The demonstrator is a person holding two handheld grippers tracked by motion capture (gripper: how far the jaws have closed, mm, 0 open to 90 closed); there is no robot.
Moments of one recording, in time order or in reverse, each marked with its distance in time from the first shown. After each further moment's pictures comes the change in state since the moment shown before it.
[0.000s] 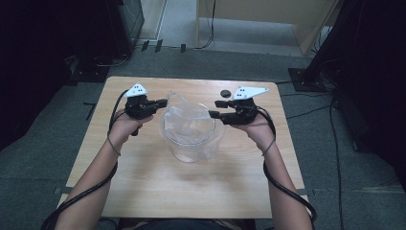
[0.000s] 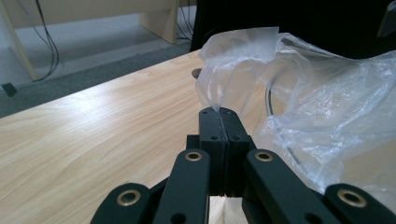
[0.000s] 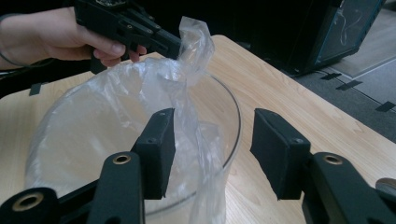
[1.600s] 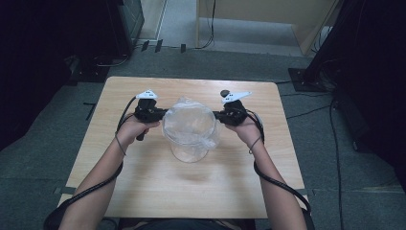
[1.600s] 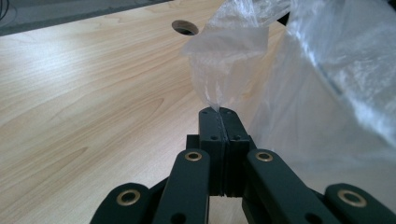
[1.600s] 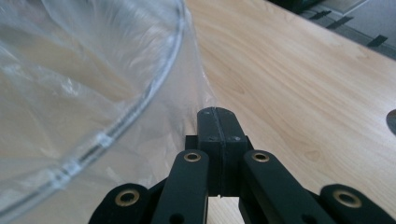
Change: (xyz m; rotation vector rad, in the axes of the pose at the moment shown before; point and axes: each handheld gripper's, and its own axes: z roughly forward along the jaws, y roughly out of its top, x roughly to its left) left arm 0.004 -0.024 0.034 0.152 -0.083 -0.076; right arm -0.028 -0.041 0.050 0.183 -0.085 0.101
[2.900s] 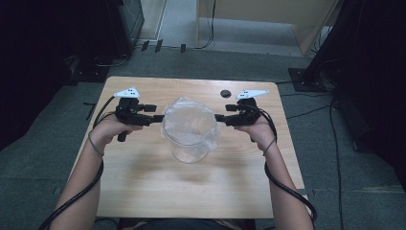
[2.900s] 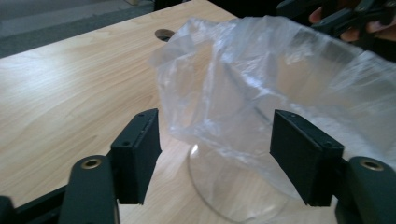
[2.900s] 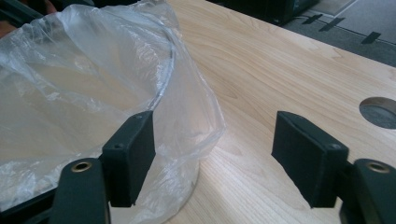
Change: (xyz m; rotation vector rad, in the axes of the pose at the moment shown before) left arm -0.011 0.010 -0.069 -0.007 -0.079 0.057; right arm -0.004 0.001 -0.044 -0.075 0.001 0.110
